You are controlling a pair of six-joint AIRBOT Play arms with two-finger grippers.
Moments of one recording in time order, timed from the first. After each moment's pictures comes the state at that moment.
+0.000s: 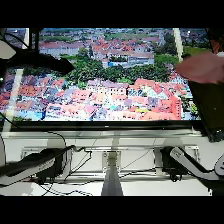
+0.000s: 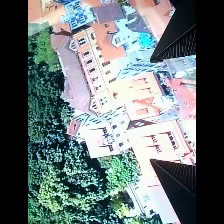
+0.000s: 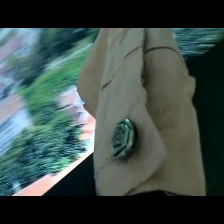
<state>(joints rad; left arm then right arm) -0.03 -1.22 1.33 1.04 -1.19 -1.08 -0.73 -1.08 1.22 -1.20 1.00 1.56</state>
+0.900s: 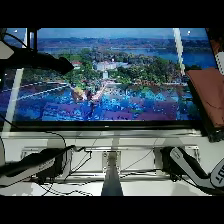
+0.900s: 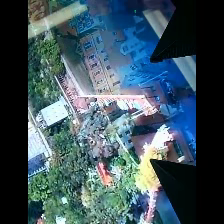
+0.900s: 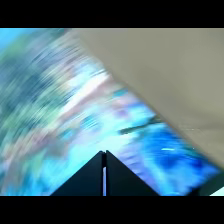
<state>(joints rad) -0.03 -1.21 1.33 1.04 -1.19 -1.08 -0.54 -1.00 1.22 -1.32 1.22 1.69</state>
